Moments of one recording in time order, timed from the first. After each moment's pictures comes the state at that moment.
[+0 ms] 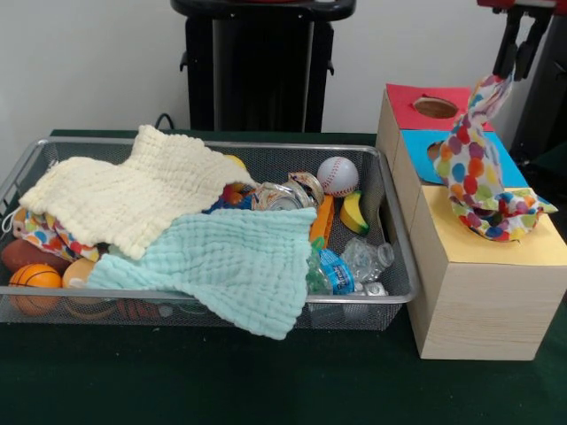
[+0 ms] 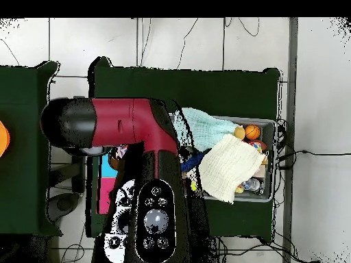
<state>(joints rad) 0.07 -0.72 -0.05 1.32 0.04 1.05 1.93</state>
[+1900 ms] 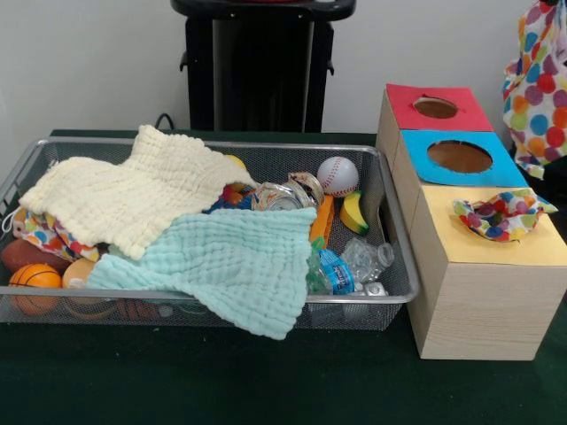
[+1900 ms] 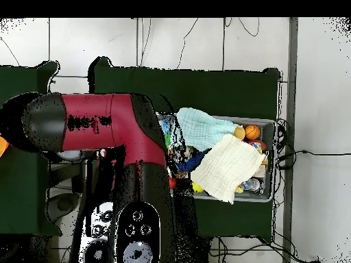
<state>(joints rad) 0.12 -0.80 -0.09 1.26 0.08 1.18 1.93</state>
